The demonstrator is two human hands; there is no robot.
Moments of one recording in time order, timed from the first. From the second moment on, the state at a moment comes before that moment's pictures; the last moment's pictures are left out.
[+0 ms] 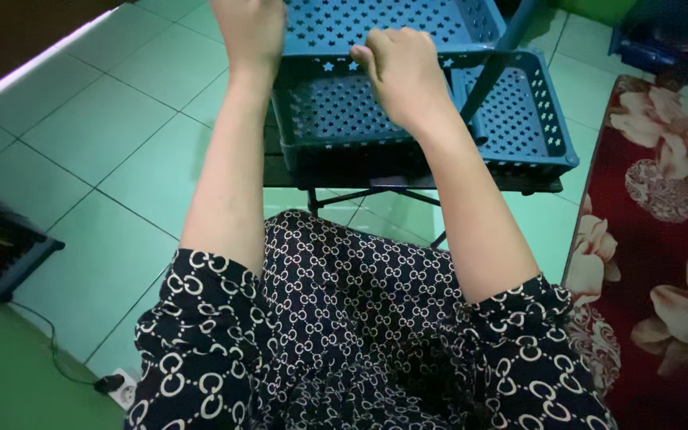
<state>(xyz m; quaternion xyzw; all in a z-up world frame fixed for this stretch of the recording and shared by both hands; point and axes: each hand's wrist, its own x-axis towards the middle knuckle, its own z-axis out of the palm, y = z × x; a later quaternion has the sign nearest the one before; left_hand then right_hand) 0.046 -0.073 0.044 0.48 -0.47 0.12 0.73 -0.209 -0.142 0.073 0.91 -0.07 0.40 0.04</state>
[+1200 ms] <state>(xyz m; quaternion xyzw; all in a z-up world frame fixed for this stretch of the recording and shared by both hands) -0.140 0.017 0.077 0.45 -0.60 0.08 0.66 -0.279 -0.075 0.102 0.81 0.08 0.37 -0.44</state>
